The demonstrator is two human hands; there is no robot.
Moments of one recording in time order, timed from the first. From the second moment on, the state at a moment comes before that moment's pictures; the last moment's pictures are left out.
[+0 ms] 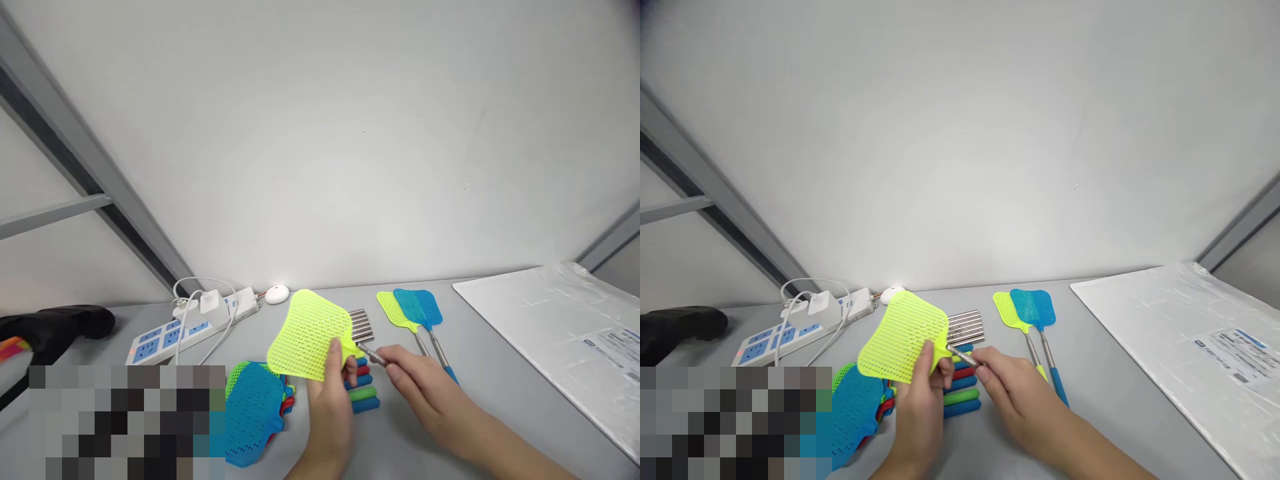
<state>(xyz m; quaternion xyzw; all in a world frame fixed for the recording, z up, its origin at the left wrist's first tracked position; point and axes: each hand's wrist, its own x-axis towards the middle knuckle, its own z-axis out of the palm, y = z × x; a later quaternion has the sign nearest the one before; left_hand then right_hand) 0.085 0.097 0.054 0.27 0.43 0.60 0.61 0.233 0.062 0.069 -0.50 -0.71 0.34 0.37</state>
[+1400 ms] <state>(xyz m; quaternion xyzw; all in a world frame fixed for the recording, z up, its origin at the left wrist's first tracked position) 0.083 0.094 0.058 0.34 0.34 0.62 0.63 0.260 0.075 0.052 -0.45 -0.83 -0.10 0.33</state>
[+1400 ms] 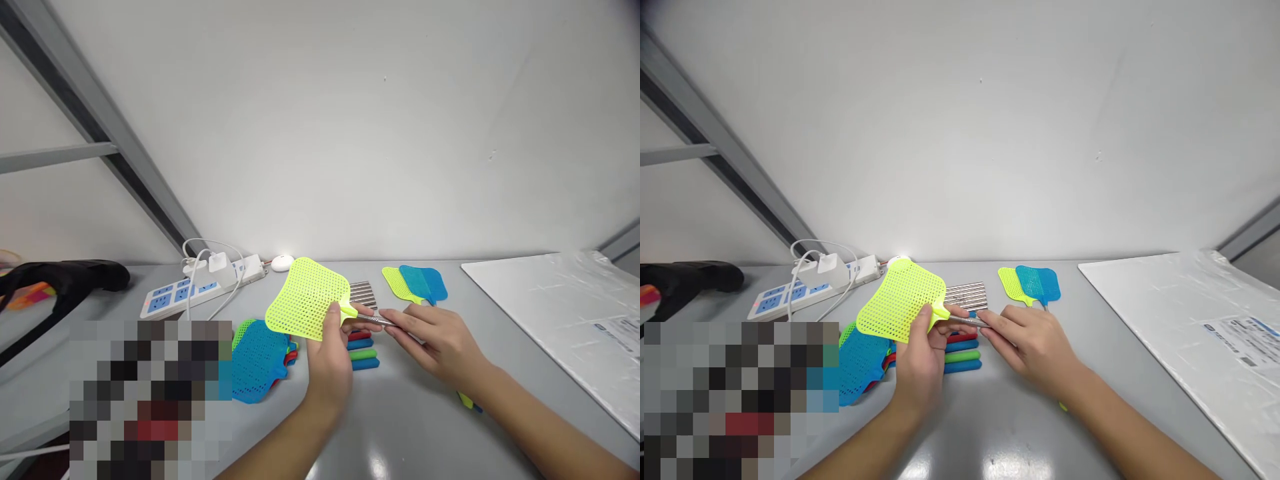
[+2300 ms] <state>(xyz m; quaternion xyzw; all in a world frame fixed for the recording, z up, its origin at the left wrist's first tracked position) 0.080 0.088 0.055 0.52 0.41 0.54 0.53 0.261 0.070 0.068 -0.43 -0.85 -0.04 0.29</state>
